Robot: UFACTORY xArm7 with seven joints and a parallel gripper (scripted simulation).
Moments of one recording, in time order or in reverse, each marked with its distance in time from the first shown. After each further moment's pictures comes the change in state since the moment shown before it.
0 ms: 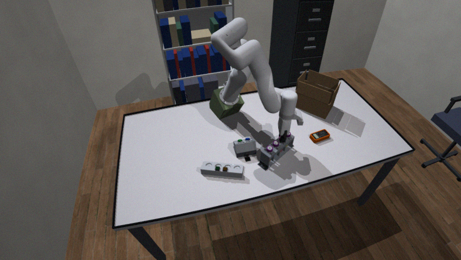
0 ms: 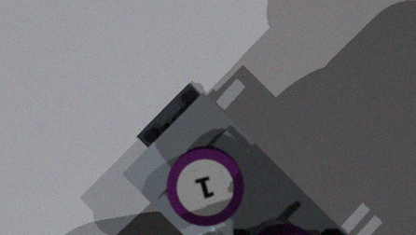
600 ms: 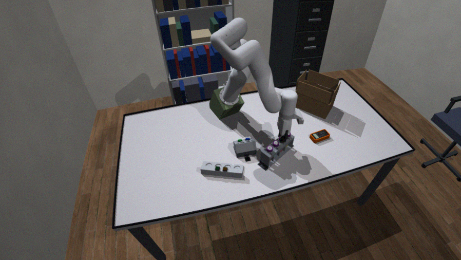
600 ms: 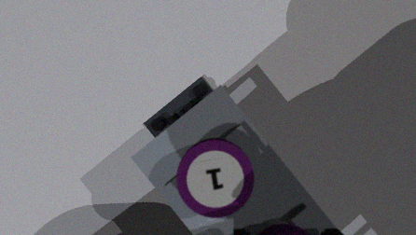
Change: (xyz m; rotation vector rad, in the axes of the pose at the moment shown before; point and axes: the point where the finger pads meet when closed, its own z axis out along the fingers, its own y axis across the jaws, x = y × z) arm 0.000 0.000 0.000 -0.007 -0.002 -0.110
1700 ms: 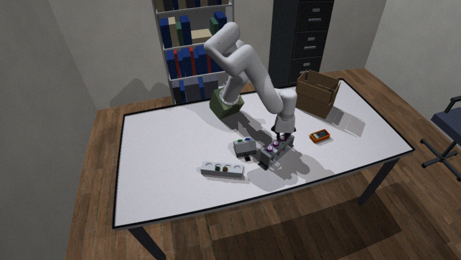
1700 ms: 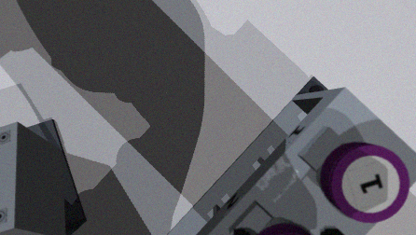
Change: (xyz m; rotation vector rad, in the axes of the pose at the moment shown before) arm 0.000 0.000 0.000 -0.018 -0.012 -1.422
